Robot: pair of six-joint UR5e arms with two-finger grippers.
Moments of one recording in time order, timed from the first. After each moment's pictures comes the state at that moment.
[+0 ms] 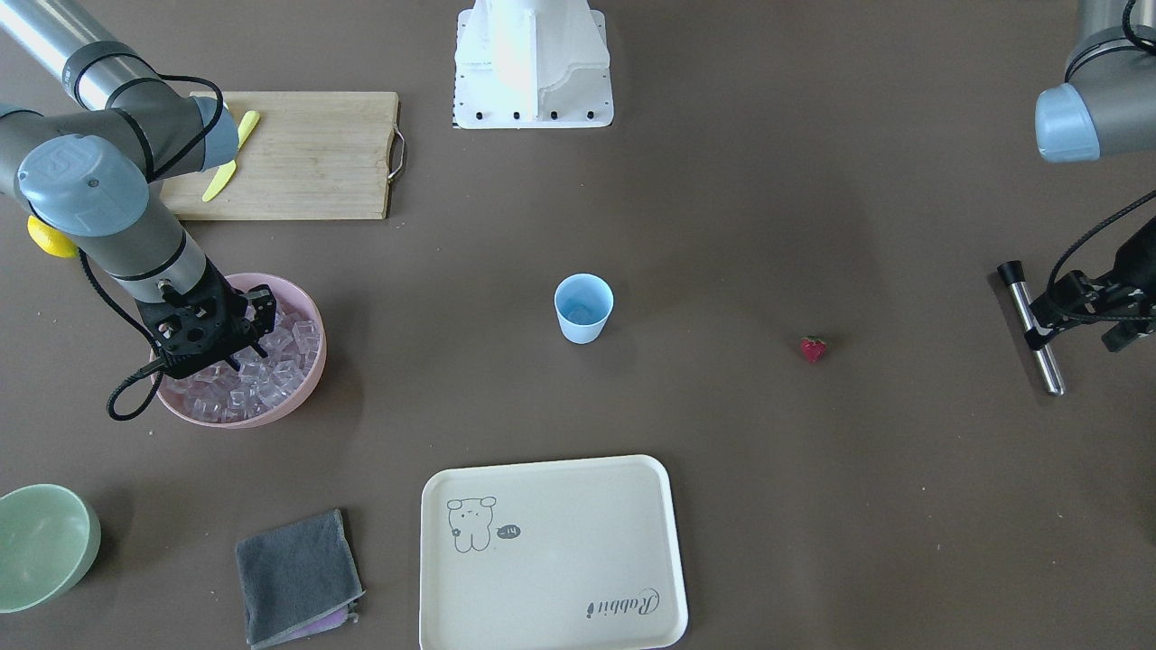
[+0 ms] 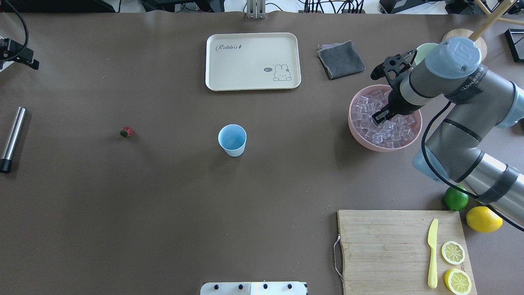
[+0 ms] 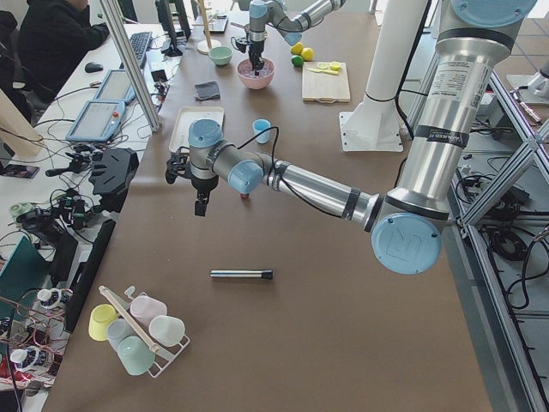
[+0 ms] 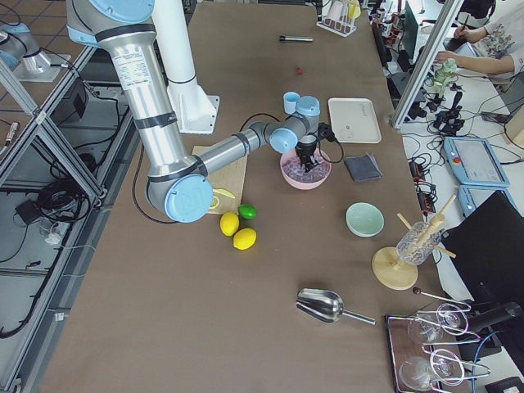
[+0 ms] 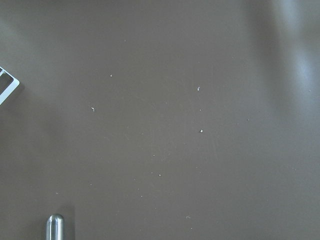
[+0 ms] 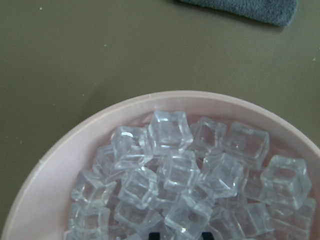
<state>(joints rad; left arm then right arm) -1.26 -1.80 -1.65 -1.85 -2.25 -0.58 0.85 -1.24 1.68 -1.36 2.06 0.40</state>
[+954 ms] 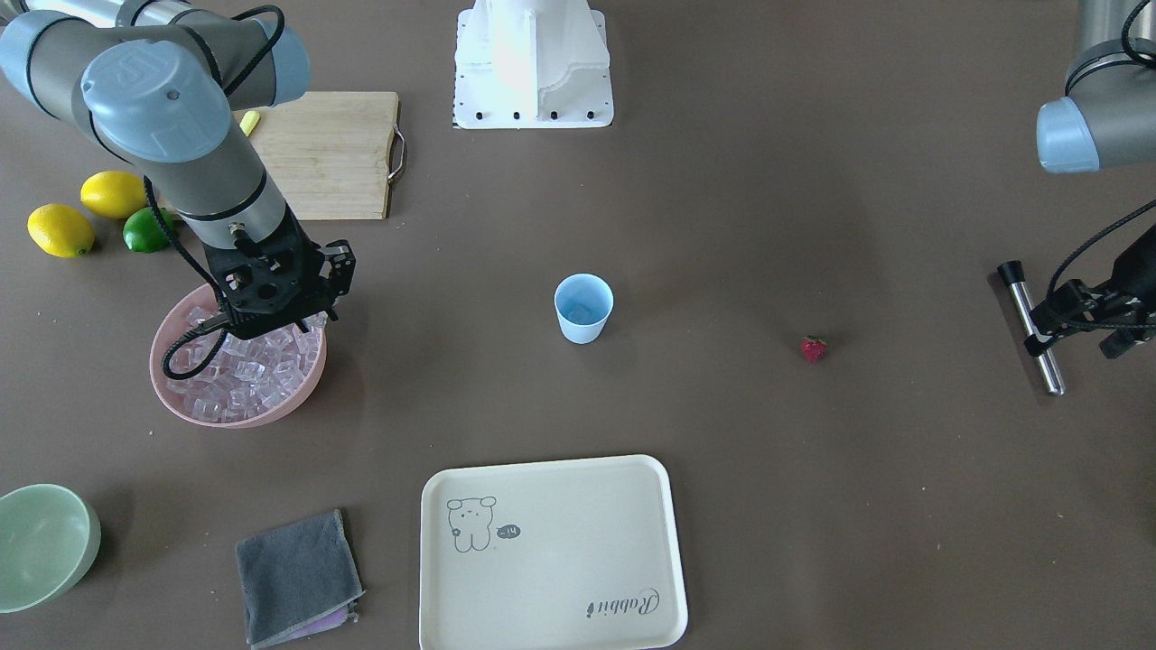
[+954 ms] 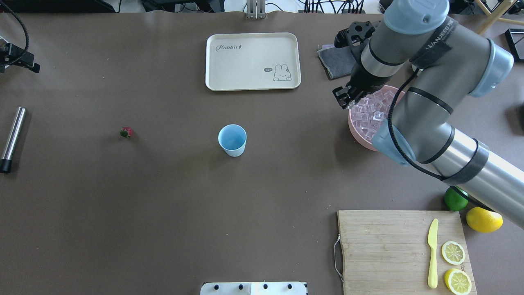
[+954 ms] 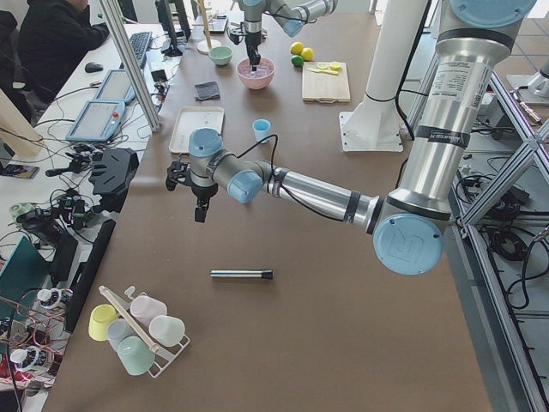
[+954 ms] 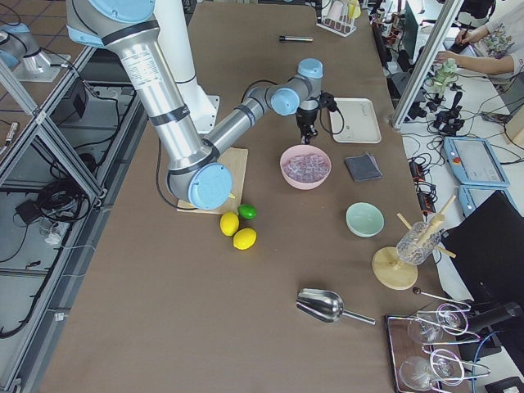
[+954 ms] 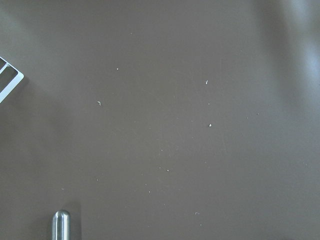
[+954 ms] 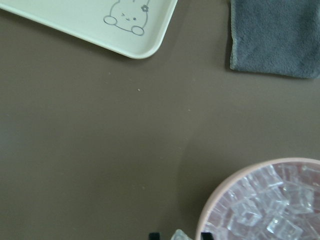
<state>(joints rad) -1.25 -1.80 -1.61 -1.91 -2.25 -0.60 0.83 -0.96 1.76 -1.71 2.08 0.57</state>
